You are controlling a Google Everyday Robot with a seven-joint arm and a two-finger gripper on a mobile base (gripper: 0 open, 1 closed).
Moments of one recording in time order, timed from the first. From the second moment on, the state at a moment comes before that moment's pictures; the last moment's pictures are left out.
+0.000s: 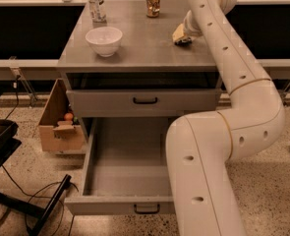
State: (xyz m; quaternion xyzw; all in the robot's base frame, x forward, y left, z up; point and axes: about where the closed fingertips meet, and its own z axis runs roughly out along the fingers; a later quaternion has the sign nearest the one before) arm 0.919 -0.202 0.837 -0.06 0.93 -0.02 0.36
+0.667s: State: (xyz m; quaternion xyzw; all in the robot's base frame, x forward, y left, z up) arm 0.917 -0.201 0.840 -0.06 0.93 -0.02 0.36
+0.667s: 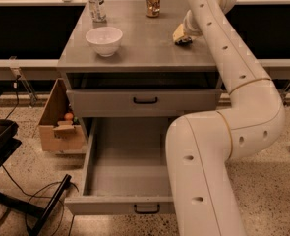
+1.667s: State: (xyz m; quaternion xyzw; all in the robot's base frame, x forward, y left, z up) arm 0.873 -0.163 0.850 -0.12 0.95 0.00 0.29
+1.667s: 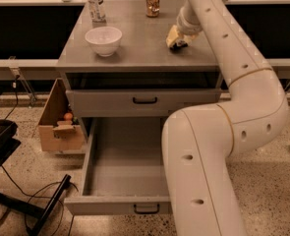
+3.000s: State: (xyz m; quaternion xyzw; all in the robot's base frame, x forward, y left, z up) arm 0.720 -0.202 0.911 -0.21 0.96 0.05 0.17
